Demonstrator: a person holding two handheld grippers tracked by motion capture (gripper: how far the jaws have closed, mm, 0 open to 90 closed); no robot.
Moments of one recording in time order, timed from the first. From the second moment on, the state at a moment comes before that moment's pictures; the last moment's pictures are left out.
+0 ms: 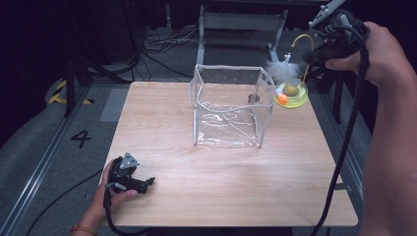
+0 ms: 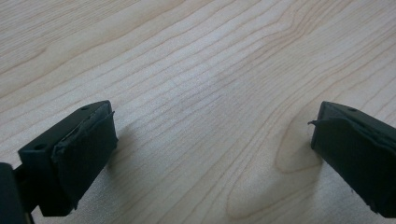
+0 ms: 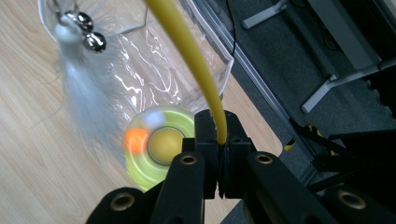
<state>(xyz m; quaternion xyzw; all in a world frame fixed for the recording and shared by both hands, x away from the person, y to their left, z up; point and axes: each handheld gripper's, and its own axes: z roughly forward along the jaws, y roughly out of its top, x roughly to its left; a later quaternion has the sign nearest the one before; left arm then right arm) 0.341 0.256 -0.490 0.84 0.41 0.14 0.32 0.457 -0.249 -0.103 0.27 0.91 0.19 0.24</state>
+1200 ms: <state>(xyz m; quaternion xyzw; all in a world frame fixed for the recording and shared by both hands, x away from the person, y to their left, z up) 0.341 0.256 -0.490 0.84 0.41 0.14 0.32 0.504 -0.171 -0.136 0.25 0.92 0.20 0.23</state>
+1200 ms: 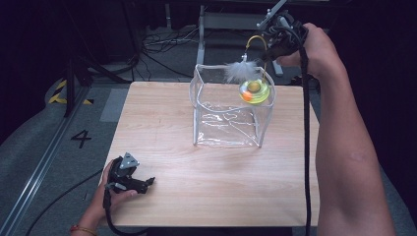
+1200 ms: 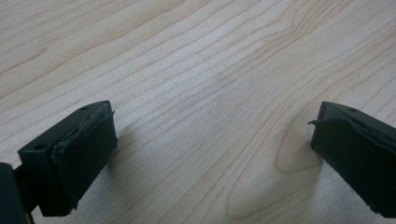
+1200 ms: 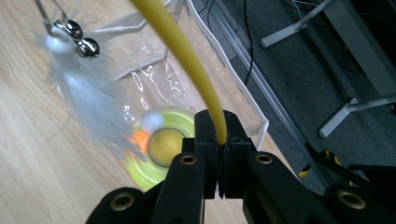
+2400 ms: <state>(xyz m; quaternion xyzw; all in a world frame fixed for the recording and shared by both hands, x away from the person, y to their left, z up) 0.341 0.257 -0.490 0.84 0.41 0.14 0.32 0.532 -0.163 -0.230 0.24 0.94 0.17 0.16</state>
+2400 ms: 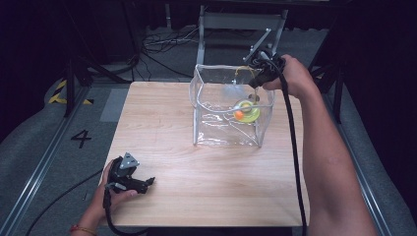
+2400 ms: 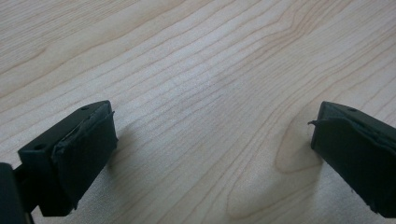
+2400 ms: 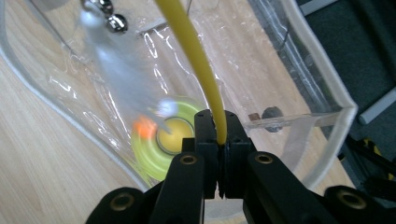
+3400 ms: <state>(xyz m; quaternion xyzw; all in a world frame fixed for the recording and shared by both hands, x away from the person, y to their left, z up) 0.342 0.257 -0.490 0.84 0.41 0.15 0.32 0.535 -0.180 -0.281 0.25 0.95 0.12 0.11</state>
